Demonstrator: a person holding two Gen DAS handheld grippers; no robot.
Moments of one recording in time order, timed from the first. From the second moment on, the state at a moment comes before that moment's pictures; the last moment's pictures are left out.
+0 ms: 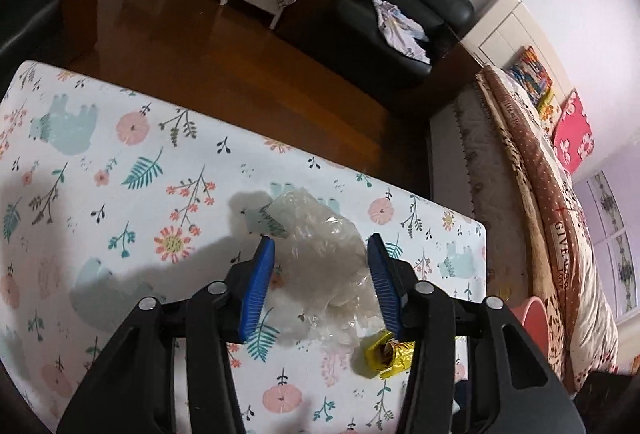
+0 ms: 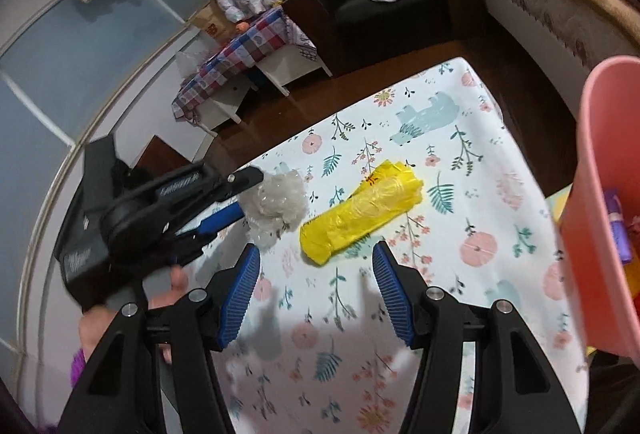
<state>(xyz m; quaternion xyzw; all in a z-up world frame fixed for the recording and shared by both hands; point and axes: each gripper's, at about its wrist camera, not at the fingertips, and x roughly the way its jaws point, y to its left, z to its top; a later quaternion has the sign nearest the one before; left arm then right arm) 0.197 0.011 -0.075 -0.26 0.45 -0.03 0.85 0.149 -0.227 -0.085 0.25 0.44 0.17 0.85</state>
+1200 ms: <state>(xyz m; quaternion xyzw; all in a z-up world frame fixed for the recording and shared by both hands) 0.085 0.065 -0.036 -0.23 0.38 -0.06 0.89 0.159 -0.171 -0.098 0.10 0.47 0.11 0.87</state>
